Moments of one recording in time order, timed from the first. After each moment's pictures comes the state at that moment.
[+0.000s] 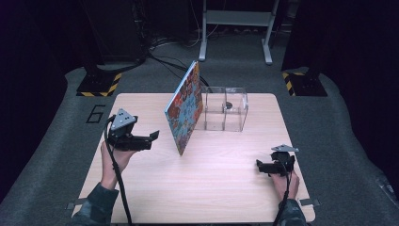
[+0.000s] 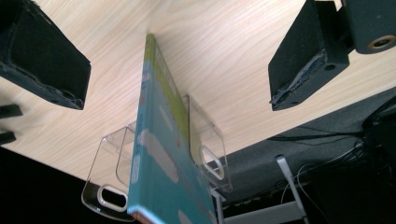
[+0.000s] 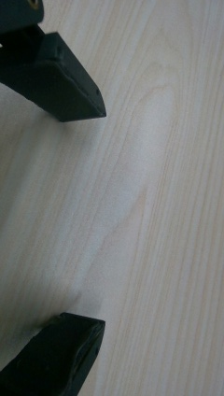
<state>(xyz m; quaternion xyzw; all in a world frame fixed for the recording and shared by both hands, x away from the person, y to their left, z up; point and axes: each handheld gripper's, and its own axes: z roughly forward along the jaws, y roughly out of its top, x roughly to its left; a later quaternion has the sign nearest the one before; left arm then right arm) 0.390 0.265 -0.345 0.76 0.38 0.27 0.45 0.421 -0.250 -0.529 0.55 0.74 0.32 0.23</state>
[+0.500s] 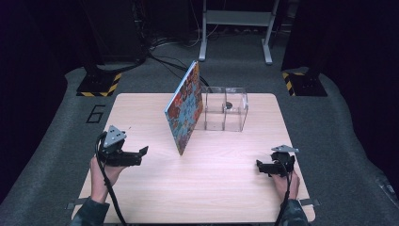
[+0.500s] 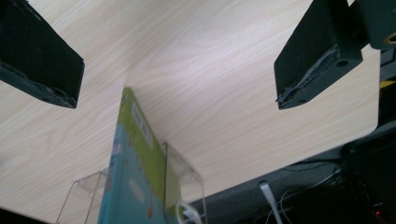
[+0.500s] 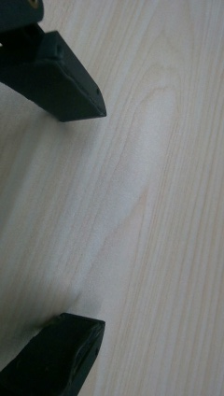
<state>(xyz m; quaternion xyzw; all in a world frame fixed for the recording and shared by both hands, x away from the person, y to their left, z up) 0.364 0.294 -0.386 0.77 0.41 0.28 0.40 0.420 -0.250 -0.529 0.55 0.74 0.32 0.23</state>
